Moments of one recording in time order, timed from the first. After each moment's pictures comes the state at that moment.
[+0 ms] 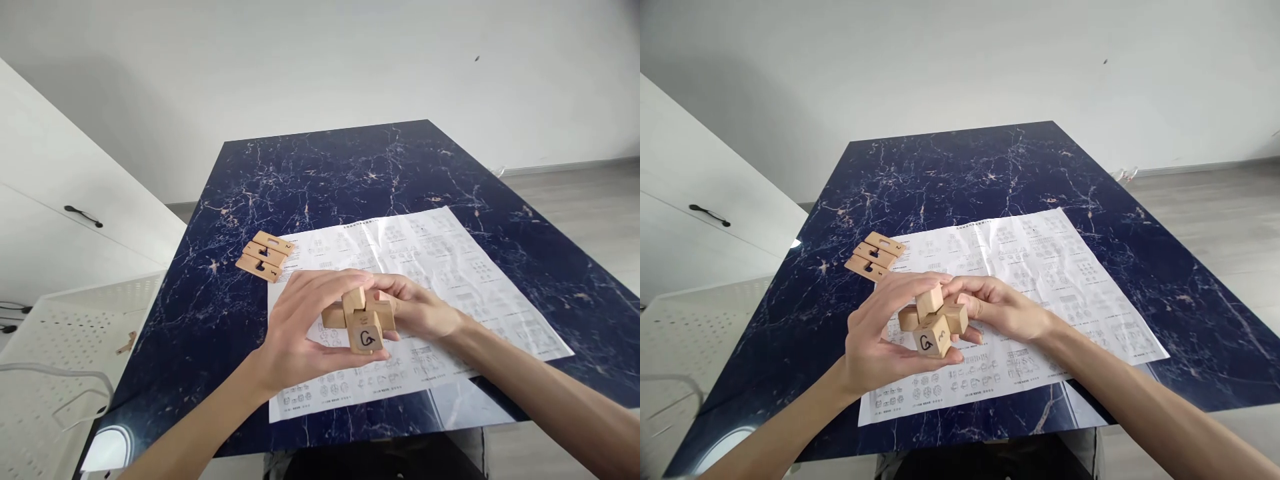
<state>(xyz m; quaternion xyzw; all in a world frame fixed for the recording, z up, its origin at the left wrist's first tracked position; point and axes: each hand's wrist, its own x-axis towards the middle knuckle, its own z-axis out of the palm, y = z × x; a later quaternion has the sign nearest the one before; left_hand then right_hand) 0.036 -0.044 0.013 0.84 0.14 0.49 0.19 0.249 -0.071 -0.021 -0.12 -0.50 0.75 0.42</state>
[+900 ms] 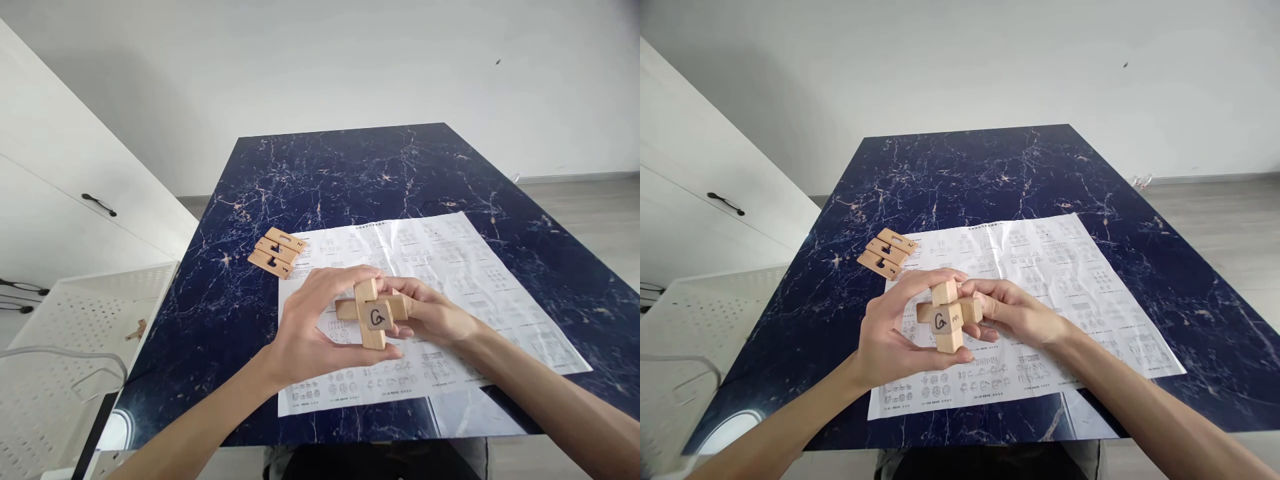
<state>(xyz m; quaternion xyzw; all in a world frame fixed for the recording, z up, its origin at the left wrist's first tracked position) 0.031 -0.050 0.013 0.80 0.18 0.47 0.32 0.249 -0.073 -0.021 -0.14 -0.46 0.78 0.40</state>
